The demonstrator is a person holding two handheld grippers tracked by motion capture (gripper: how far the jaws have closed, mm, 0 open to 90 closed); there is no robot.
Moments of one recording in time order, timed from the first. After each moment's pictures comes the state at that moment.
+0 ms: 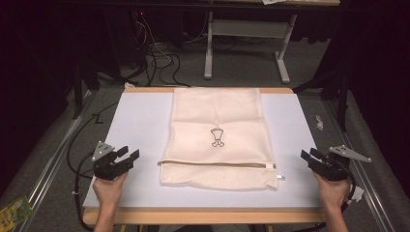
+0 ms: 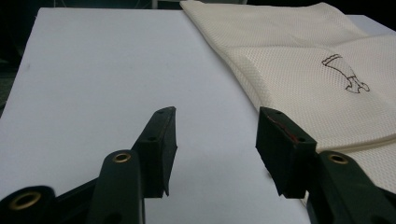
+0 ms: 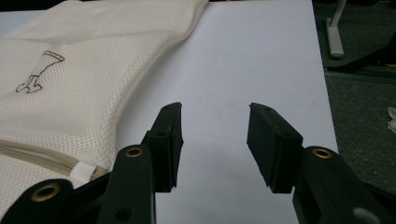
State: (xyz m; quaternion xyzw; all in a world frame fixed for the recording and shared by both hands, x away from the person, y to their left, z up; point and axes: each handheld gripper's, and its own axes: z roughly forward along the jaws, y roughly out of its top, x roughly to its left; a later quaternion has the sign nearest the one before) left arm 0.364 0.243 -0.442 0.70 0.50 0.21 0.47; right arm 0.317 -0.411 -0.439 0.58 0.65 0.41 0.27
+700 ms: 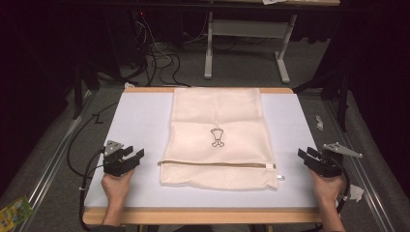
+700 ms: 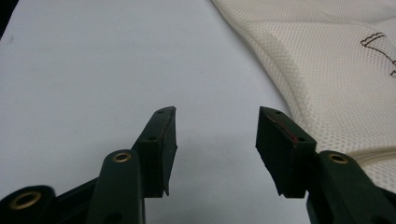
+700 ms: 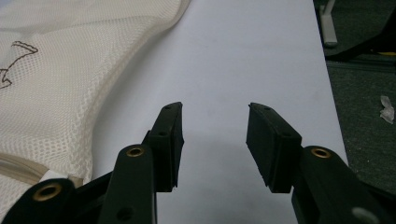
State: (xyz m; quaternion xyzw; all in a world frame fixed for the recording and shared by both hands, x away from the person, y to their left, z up) left arm 0.387 0.232 -0.467 0.71 0.52 0.21 0.43; right arm 0.334 -0.408 -0.451 0.60 0.65 0.39 0.26
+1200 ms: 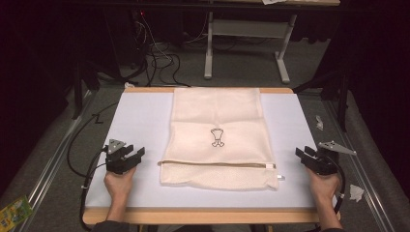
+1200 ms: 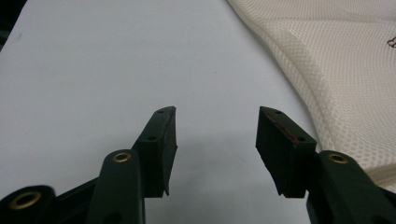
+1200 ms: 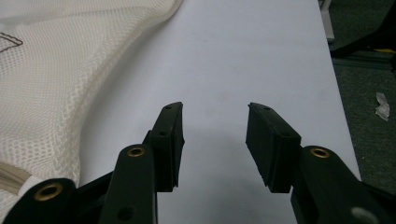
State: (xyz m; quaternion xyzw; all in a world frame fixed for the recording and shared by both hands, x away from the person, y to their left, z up) left arm 0.396 0.229 -0.473 0.70 0.53 0.22 0.43; right arm 0.344 -0.404 -0.457 0.60 0.66 0.38 0.27
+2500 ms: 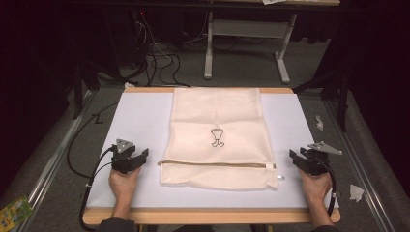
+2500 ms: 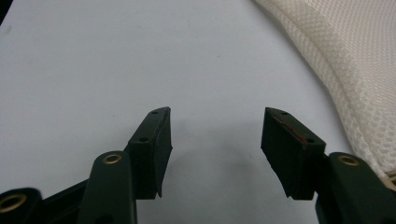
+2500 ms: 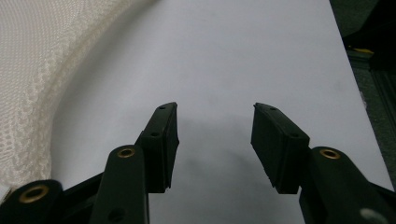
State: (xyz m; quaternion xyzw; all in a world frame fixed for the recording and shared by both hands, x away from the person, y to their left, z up) left arm 0.403 0.214 -0.485 0.73 0.52 0.24 0.38; right arm 0.354 -0.387 -0.475 0.59 0.67 0.33 0.29
